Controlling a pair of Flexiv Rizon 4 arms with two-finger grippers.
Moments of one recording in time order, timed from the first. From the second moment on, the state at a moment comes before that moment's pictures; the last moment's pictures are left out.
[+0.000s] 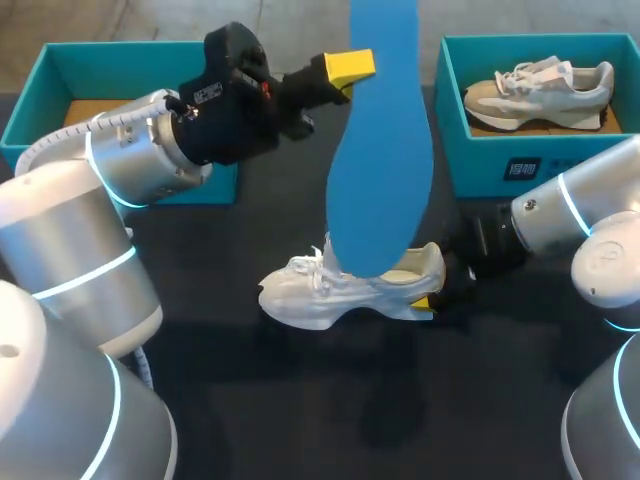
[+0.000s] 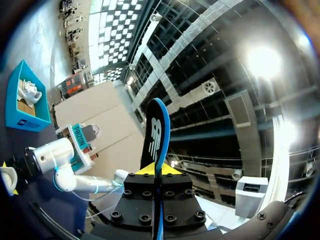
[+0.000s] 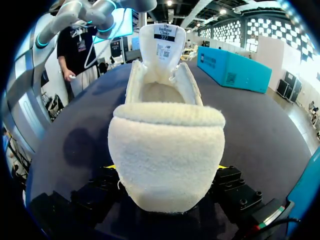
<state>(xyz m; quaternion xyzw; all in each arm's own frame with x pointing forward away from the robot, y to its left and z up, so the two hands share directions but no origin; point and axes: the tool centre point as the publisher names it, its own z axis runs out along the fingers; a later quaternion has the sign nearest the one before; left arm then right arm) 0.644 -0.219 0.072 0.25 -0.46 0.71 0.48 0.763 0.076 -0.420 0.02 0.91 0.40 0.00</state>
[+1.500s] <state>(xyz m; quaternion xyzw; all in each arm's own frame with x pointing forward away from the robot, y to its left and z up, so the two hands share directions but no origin) 0.615 -0.214 0.061 0.22 -0.50 0.69 0.47 0.763 0.076 -0.420 0.02 0.91 0.40 0.00</state>
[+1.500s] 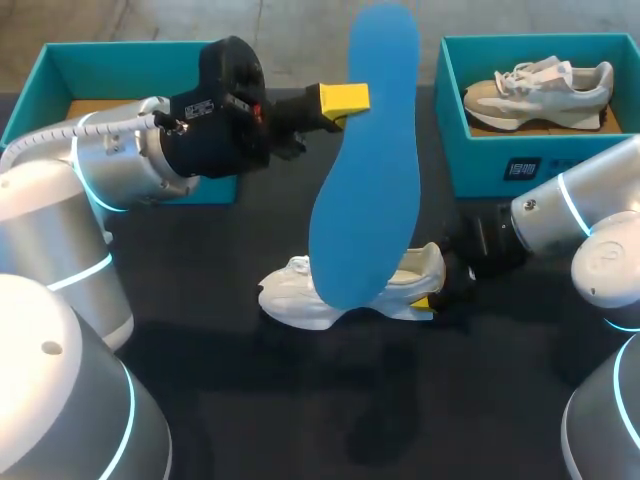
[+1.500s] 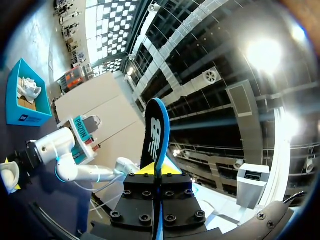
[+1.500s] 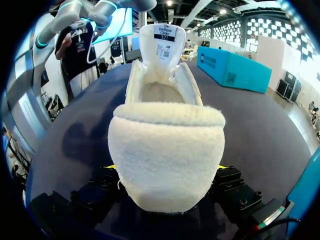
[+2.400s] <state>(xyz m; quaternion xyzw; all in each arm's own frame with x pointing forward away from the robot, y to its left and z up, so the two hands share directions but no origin) 0.615 -0.214 0.062 0.22 -0.50 0.69 0.48 0.759 0.078 -0.386 0.04 0.94 0.33 0.02</state>
